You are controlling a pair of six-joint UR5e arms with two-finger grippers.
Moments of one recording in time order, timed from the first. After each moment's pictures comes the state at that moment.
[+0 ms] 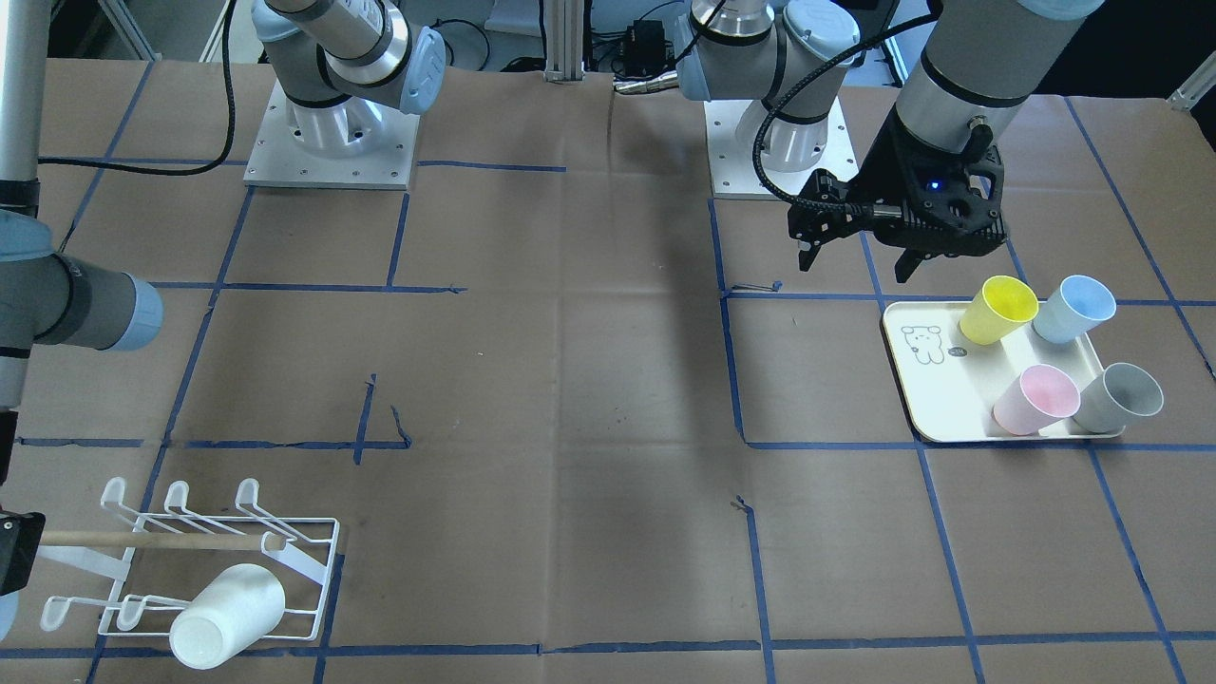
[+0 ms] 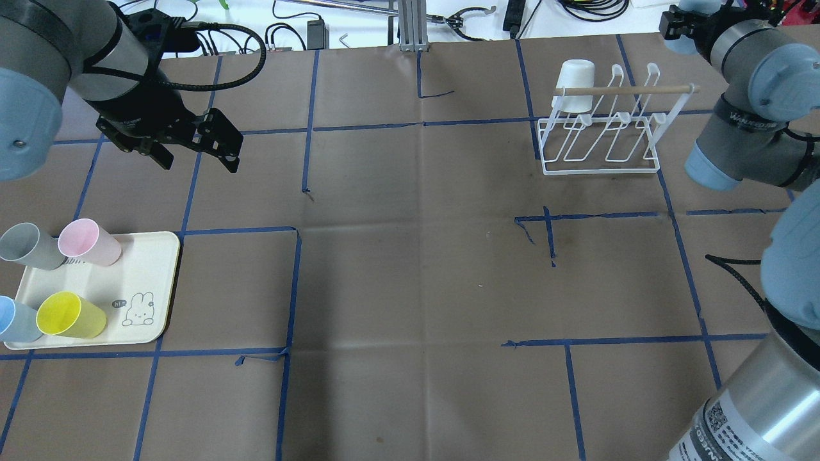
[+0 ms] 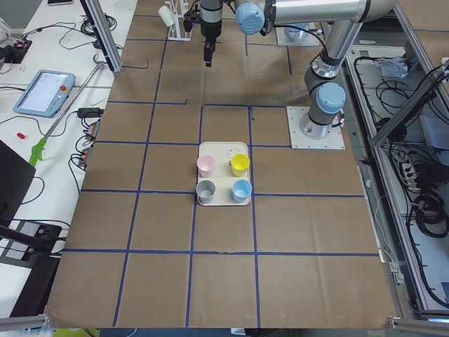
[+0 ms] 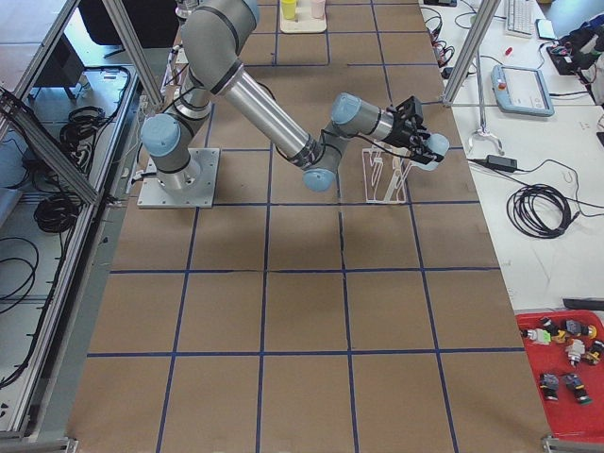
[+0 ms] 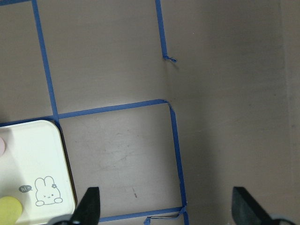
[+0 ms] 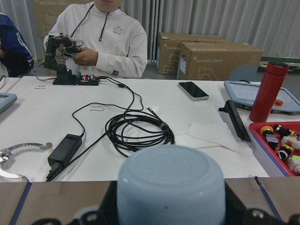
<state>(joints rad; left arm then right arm) -1.49 -1.55 -1.65 -1.49 1.54 0.17 1.22 -1.03 1.77 -3.48 -1.33 -0.17</state>
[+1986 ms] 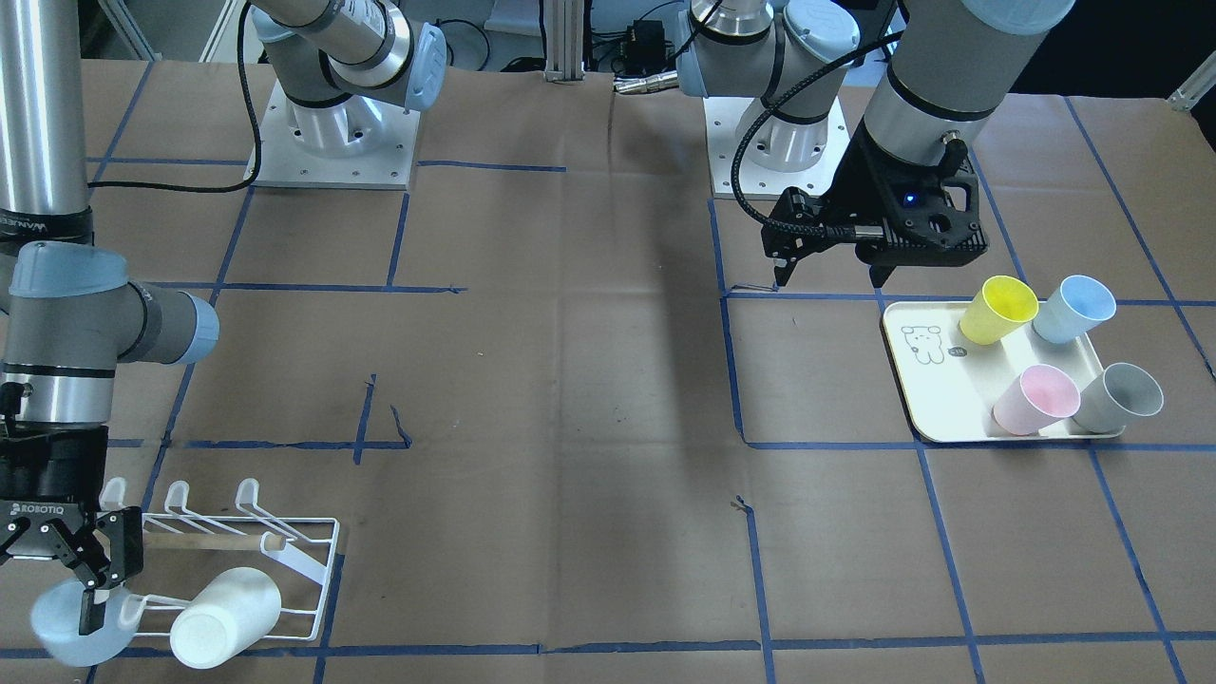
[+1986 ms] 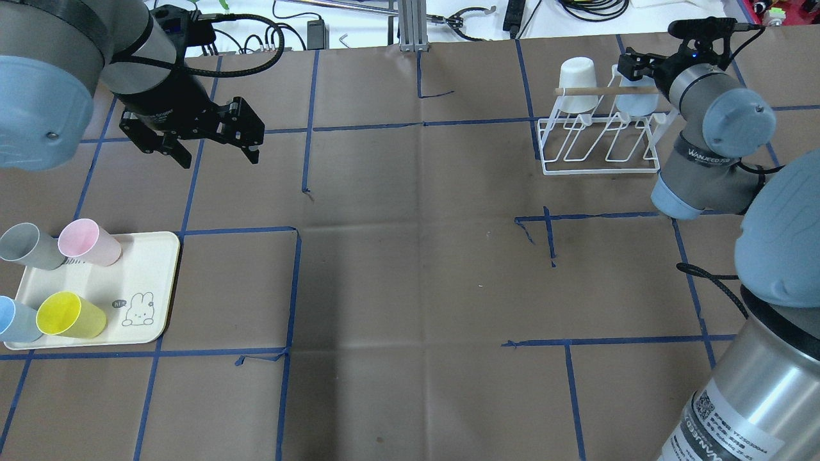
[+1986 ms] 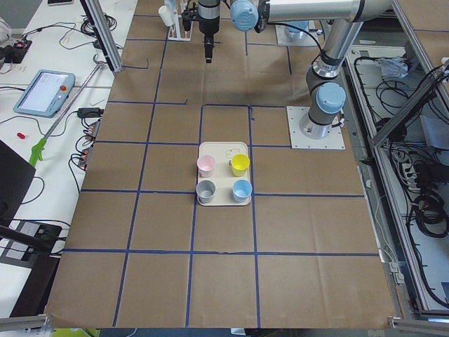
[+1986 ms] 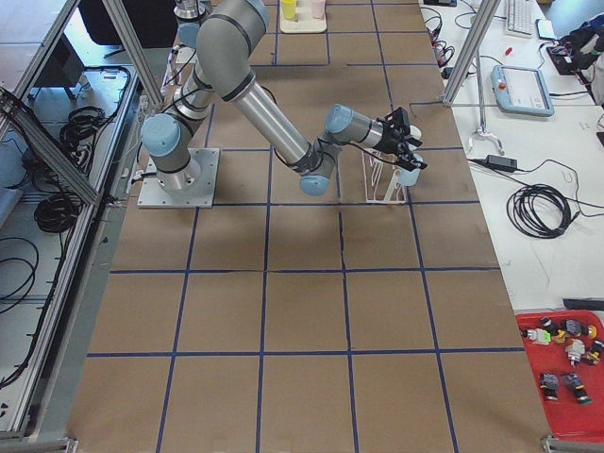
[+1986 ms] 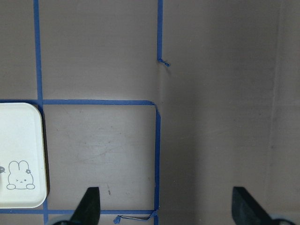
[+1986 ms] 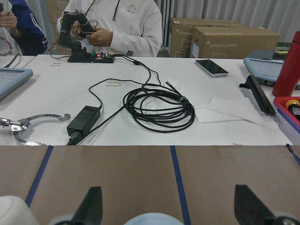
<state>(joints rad) -1.54 -1.58 -1.62 -1.48 1.55 0.02 1.25 -0.96 1.84 -3.57 -1.33 -0.16</state>
